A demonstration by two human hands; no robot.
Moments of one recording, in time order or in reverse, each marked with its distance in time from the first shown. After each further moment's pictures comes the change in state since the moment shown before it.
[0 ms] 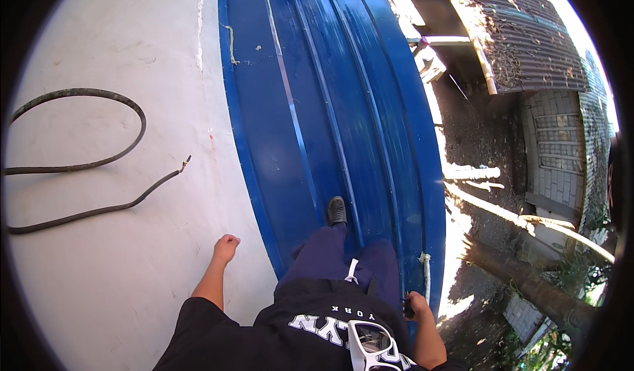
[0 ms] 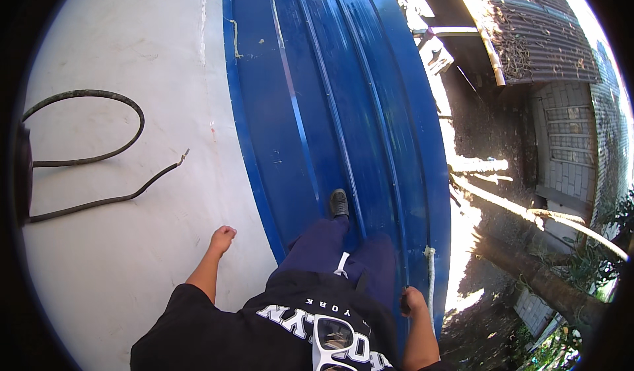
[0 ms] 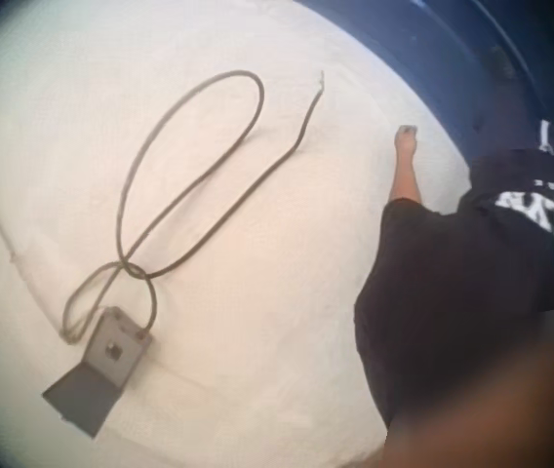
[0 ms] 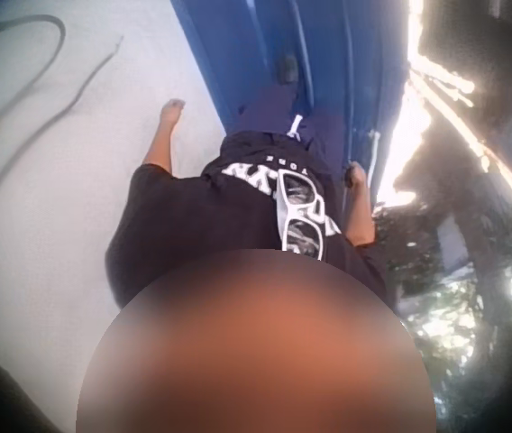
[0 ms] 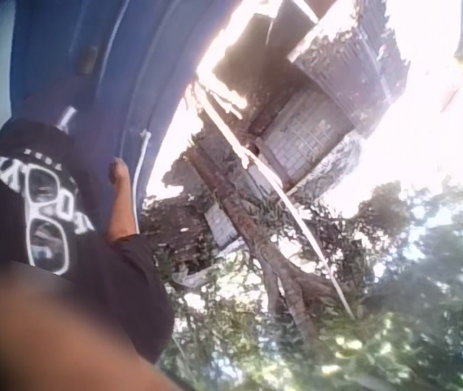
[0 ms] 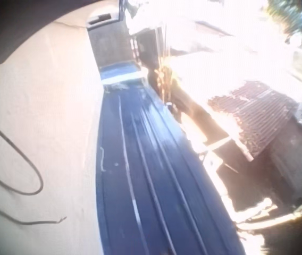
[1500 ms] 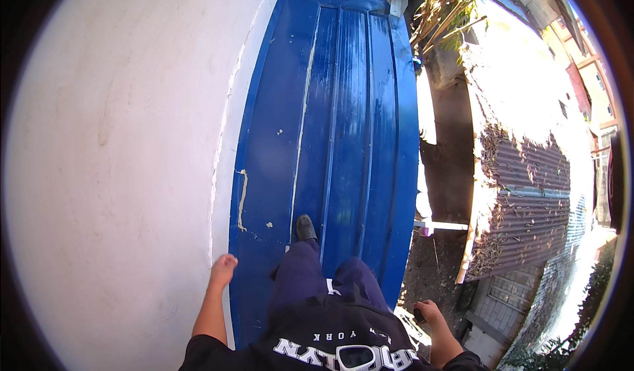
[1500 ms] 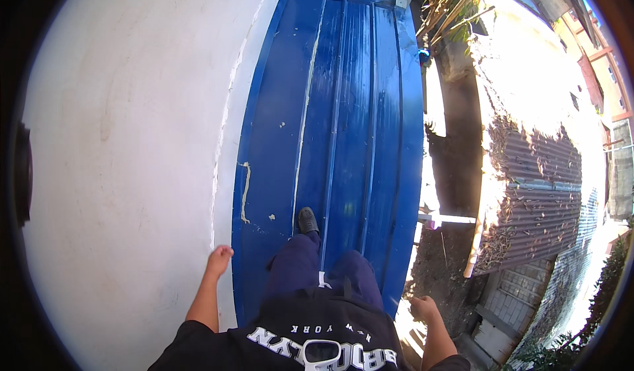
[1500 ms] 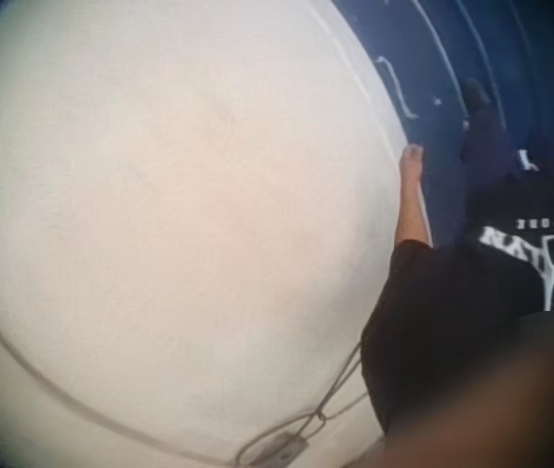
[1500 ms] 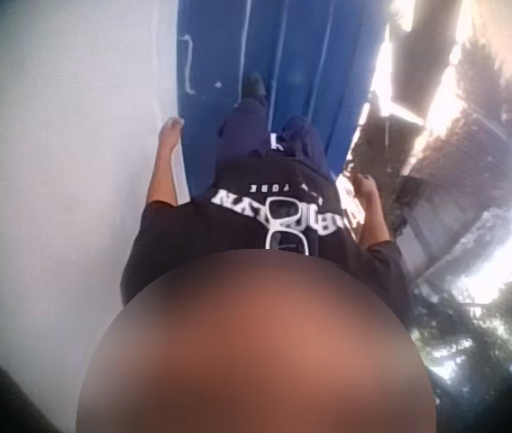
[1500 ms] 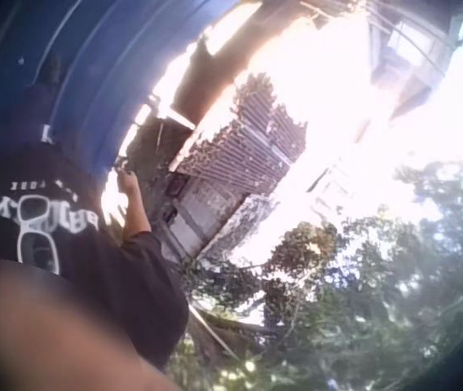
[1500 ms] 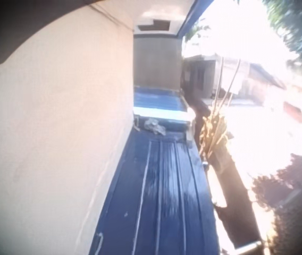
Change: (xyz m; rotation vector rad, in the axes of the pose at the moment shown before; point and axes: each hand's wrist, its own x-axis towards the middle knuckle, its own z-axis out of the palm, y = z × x) left_hand 0.632 0.699 -0.476 -0.522 0.120 -0.001; right_hand -0.408 -1.247 0.174 -0.420 0.291 -0.458
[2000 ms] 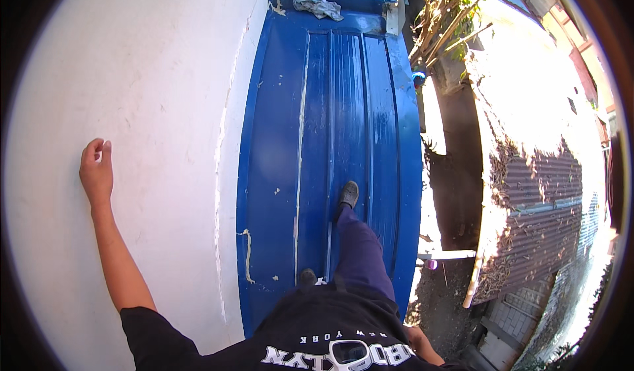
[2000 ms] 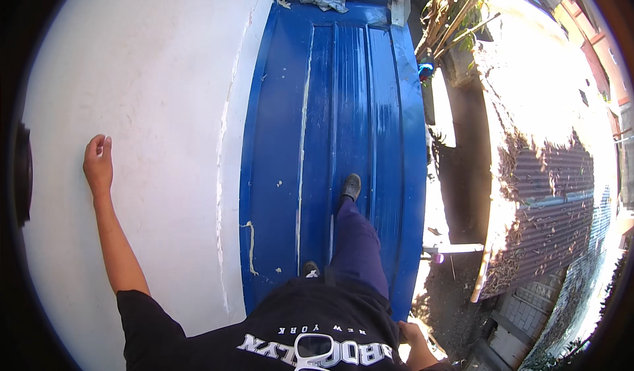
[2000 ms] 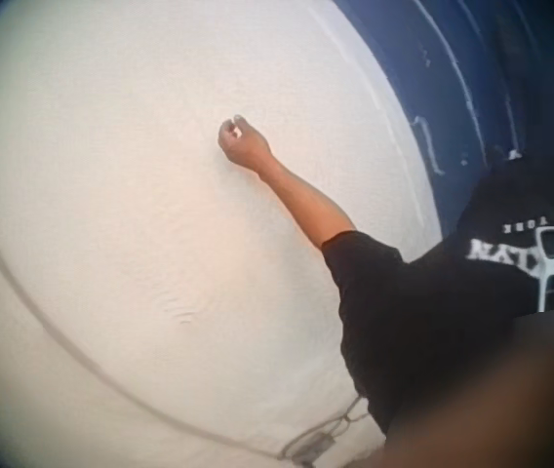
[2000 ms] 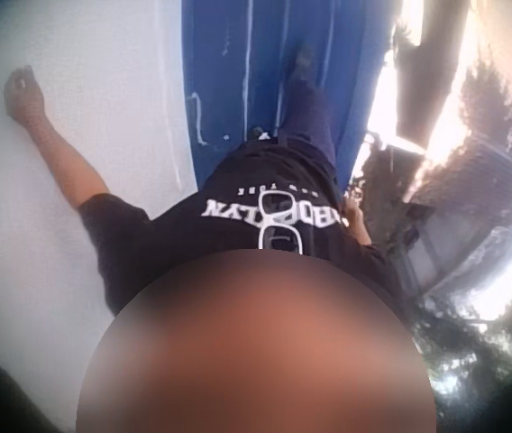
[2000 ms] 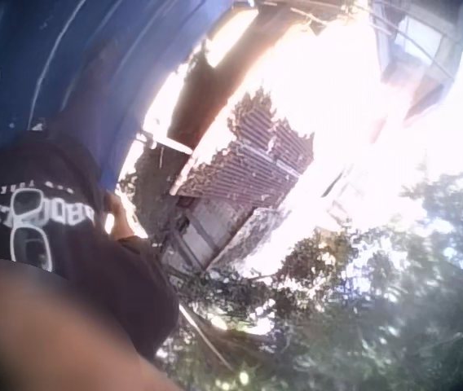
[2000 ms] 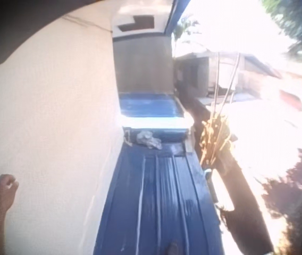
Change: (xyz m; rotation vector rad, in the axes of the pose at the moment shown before) left_hand 0.227 0.707 -0.328 0.510 1.054 0.600; right_hand 0.081 -0.214 -0.010 0.142 -0.182 0.230
